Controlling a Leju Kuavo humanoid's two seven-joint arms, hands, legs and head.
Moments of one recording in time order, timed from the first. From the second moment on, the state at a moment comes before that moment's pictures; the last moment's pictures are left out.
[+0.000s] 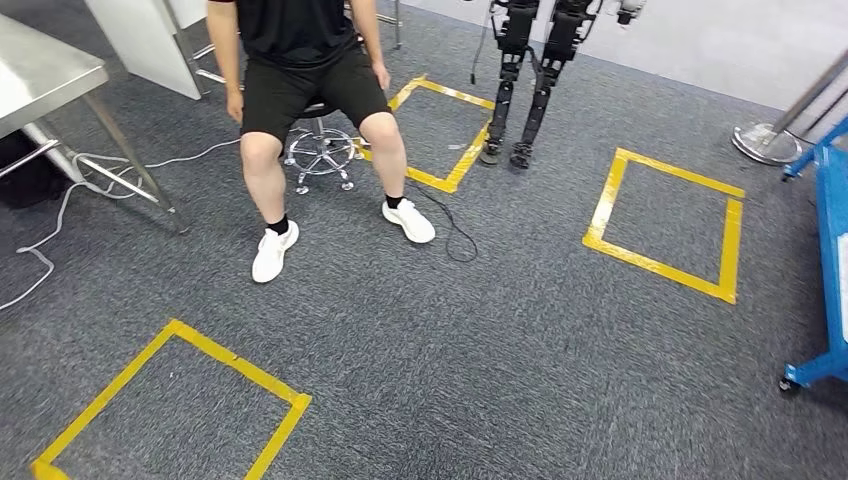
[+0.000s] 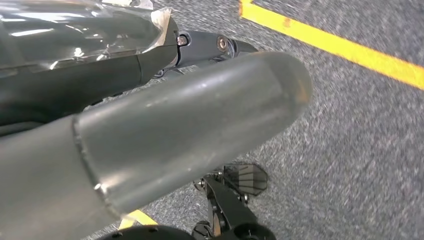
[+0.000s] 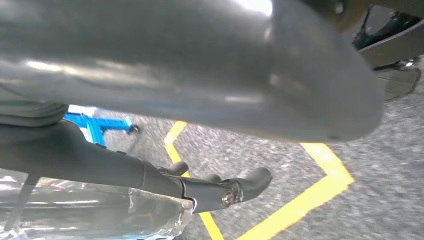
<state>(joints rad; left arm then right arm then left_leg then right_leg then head) -0.08 -0.15 1.03 -0.20 -0.89 0.18 -0.42 -0.06 0.07 -0.37 -0.19 0.74 -0.12 0.05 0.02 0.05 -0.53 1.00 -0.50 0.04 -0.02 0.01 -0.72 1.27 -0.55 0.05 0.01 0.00</state>
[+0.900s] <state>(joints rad) -0.08 -0.12 0.97 -0.20 -1.02 0.07 -0.50 -0.07 0.07 -0.43 -0.19 0.68 -0.12 0.01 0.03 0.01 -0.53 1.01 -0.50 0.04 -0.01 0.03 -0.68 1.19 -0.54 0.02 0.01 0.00</state>
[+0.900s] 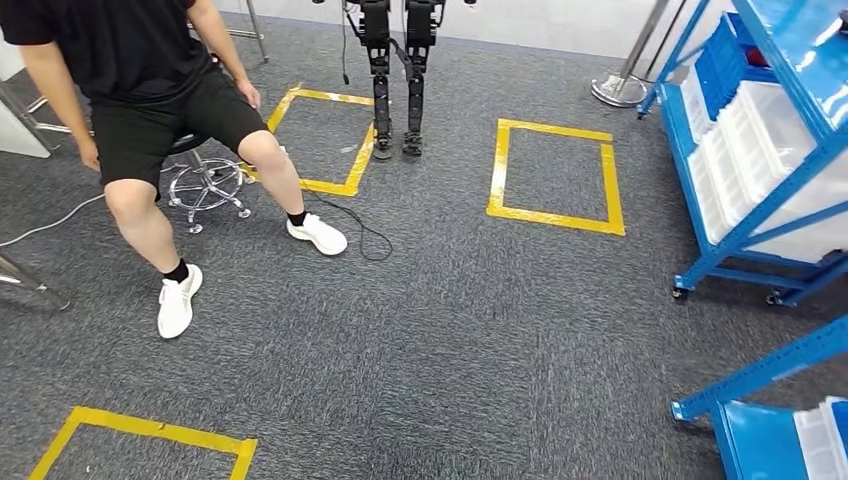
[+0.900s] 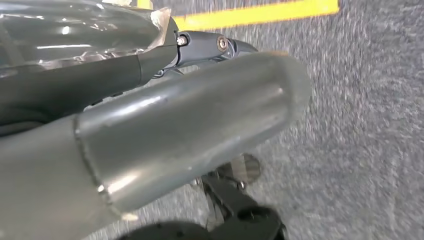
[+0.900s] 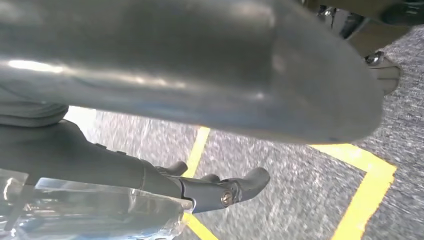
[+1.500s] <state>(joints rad) -0.08 -0.12 0.95 -0.20 -1.03 0.10 -0.51 -0.06 0.07 -0.44 -0.19 0.71 -0.12 0.01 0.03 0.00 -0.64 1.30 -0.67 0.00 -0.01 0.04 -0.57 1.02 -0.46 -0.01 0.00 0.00</state>
